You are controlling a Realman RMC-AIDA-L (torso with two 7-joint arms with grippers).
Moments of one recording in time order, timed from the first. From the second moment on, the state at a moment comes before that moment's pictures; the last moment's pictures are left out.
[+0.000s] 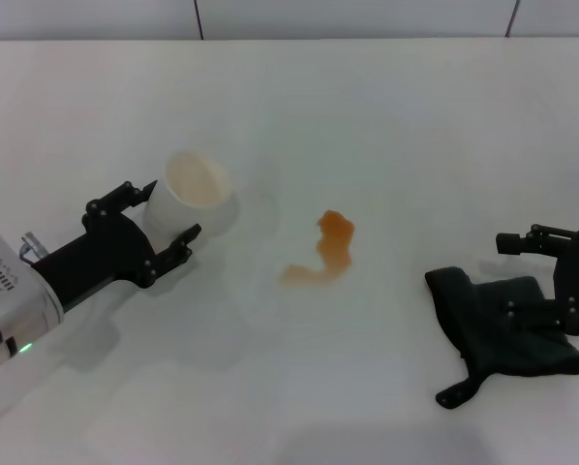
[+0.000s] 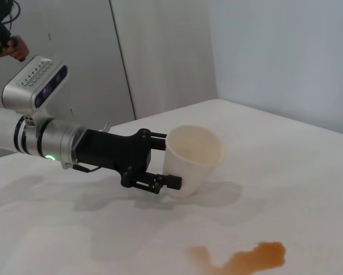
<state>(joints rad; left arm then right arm) -0.41 -2.09 0.99 0.24 1.31 1.12 -0.32 0.19 2.01 -1.08 -0.93 -1.70 -1.50 1.34</state>
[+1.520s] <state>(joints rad) -0.34 -2.09 1.00 0.23 1.24 1.15 -0.29 0.19 2.01 -1.09 -0.93 -1.69 -1.50 1.35</state>
